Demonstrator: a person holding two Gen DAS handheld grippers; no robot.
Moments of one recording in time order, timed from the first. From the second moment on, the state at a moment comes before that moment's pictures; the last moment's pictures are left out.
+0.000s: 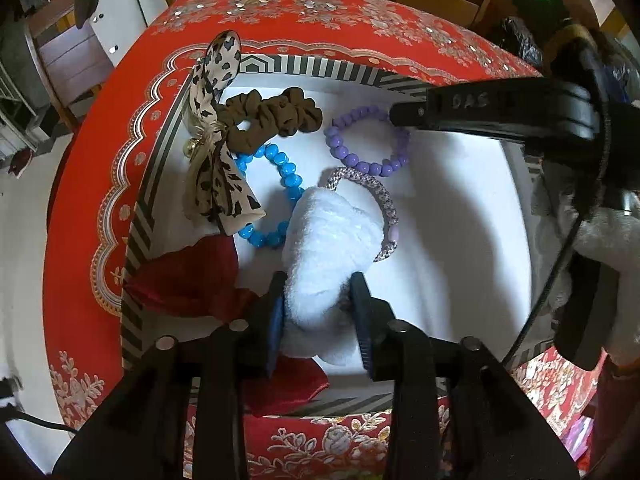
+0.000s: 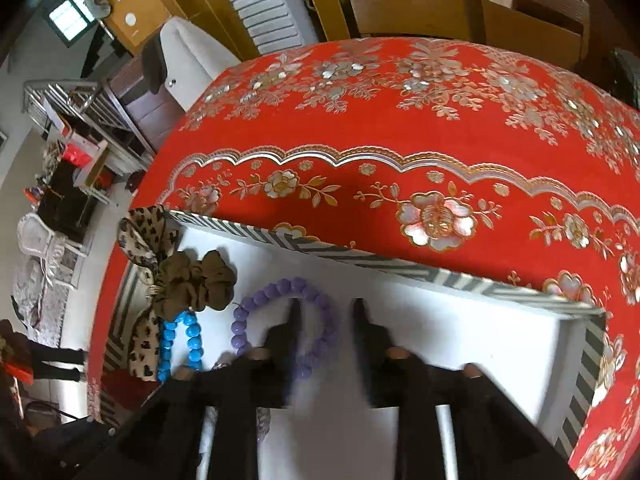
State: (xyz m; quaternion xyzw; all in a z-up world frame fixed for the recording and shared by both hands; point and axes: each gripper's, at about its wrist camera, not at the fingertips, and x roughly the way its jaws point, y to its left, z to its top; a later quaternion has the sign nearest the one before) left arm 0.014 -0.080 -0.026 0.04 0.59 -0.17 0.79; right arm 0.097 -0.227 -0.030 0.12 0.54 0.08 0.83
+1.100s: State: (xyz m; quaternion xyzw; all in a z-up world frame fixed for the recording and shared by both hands) left arm -0.069 -0.078 0.031 0.10 0.51 -0.16 0.84; right arm -0.121 -0.246 0.040 0.16 0.49 0.01 0.86
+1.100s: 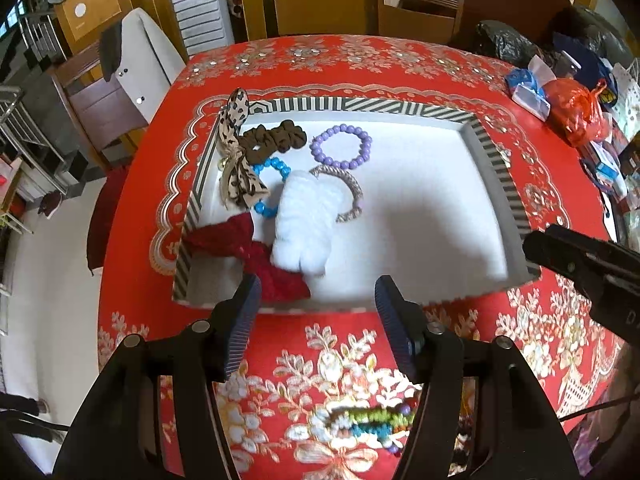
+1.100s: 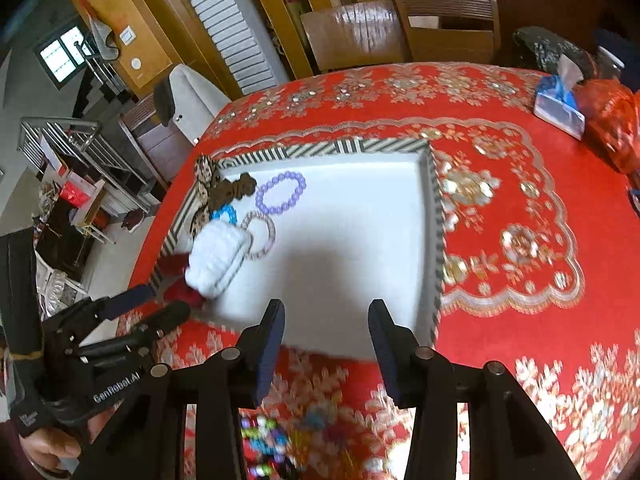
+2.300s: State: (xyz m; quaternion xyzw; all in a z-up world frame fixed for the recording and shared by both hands) left arm -0.173 -0.042 0.044 0.06 0.52 -0.13 0.84; right arm -0.249 -0.230 0.030 0.13 0.51 0.03 0.85
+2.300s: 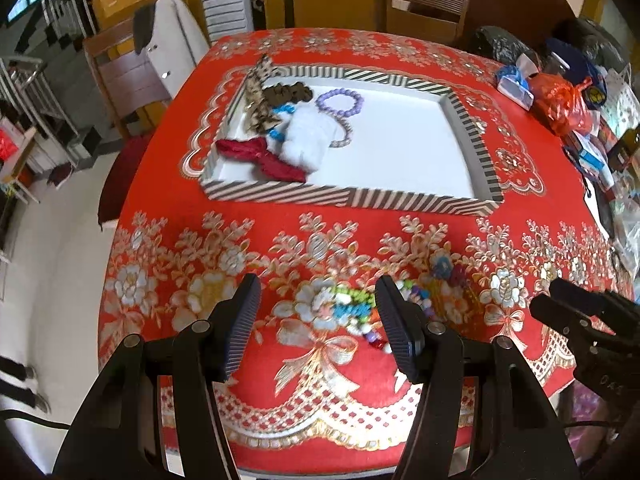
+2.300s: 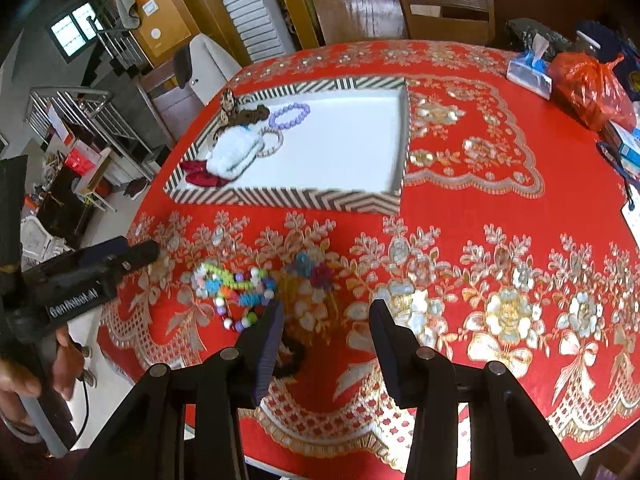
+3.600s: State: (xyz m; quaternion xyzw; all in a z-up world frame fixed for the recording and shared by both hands) left arm -0.147 -0.020 -0.023 0.02 0.60 -0.15 0.78; right arm -0.232 -0.224 -0.018 0.13 0.54 0.03 0.83
